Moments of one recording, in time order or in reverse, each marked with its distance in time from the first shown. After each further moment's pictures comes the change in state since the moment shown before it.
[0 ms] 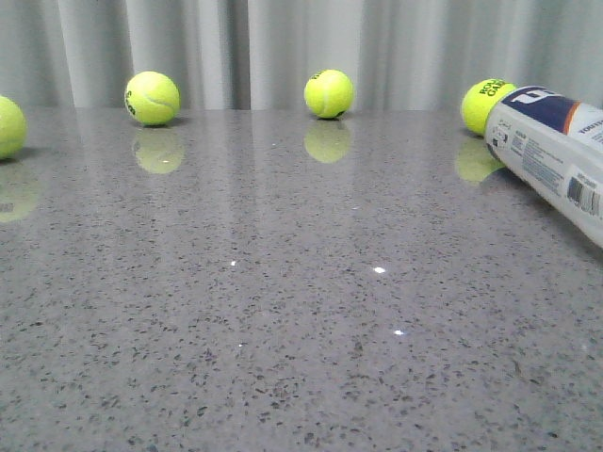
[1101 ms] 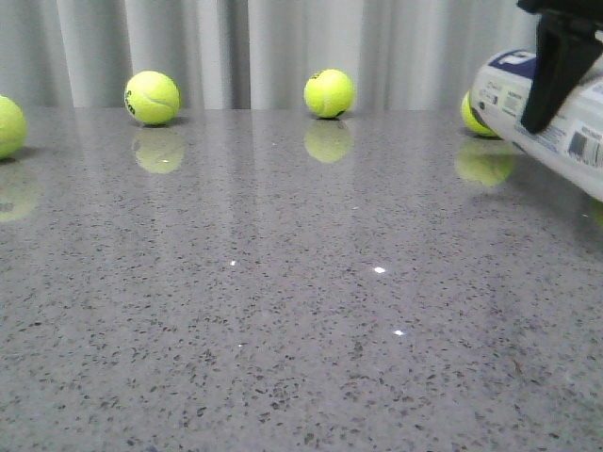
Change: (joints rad) left arm 0.000 0.000 0.000 0.000 0.000 0.000; right arm 0.040 0.379 -0.278 0.071 0.192 -0.074
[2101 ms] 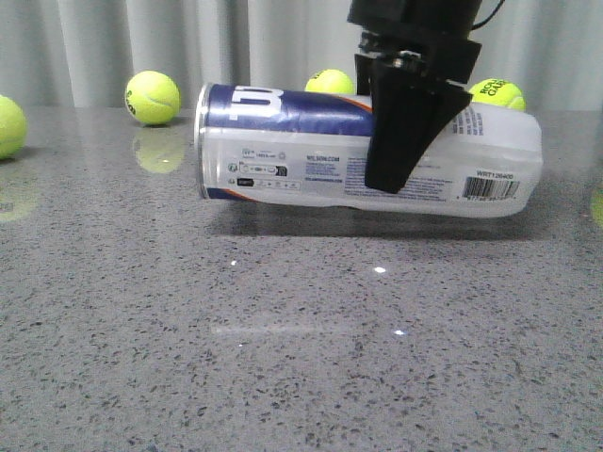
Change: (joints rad) left arm 0.000 0.000 0.000 0.000 0.000 0.000; right arm 0.376 0.262 -0.265 0.000 0.158 -1.089
